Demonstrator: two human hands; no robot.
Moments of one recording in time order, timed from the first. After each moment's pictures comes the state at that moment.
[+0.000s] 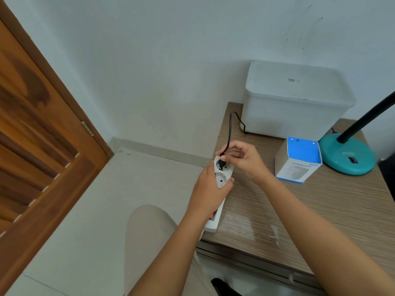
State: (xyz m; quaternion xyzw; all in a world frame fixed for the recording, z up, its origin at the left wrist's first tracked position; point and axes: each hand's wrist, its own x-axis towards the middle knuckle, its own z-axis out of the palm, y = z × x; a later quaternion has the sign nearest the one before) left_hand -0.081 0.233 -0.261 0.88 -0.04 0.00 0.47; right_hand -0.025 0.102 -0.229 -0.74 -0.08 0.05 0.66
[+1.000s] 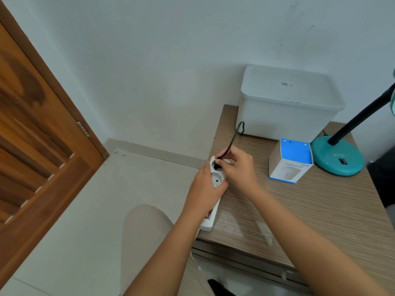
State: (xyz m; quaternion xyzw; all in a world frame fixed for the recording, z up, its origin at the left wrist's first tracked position) left_hand -0.081 0.233 -0.262 0.88 -0.04 0.01 0.48; right_hand -0.043 0.118 -0.237 -0.83 -0.03 -0.11 0.54
